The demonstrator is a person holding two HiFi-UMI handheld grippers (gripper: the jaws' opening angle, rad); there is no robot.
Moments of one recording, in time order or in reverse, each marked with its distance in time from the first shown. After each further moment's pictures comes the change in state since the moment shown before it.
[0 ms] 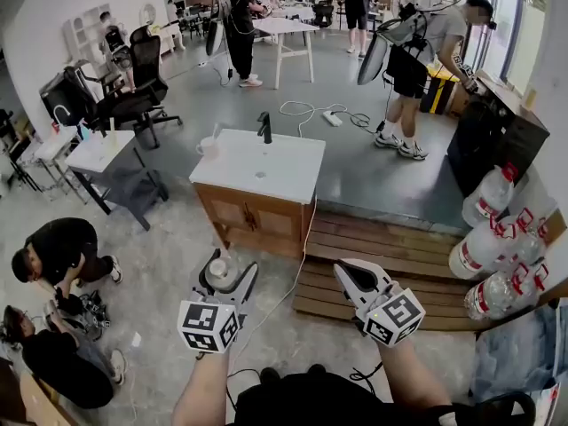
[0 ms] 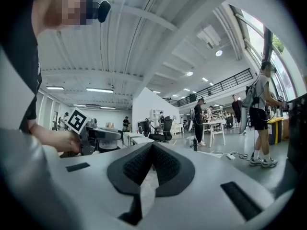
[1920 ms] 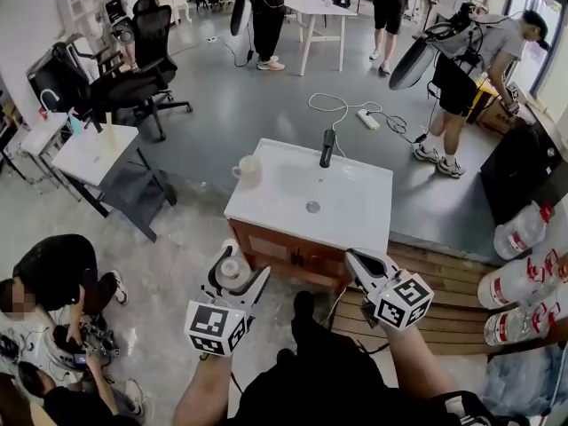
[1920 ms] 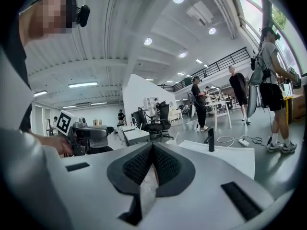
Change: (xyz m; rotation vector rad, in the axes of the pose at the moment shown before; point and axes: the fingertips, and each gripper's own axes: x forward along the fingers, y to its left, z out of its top) left arm 0.199 0.352 -0.013 -0.019 0.026 -0.079; right arm 0.425 -0.095 -0.047 0.142 0.159 -0.029
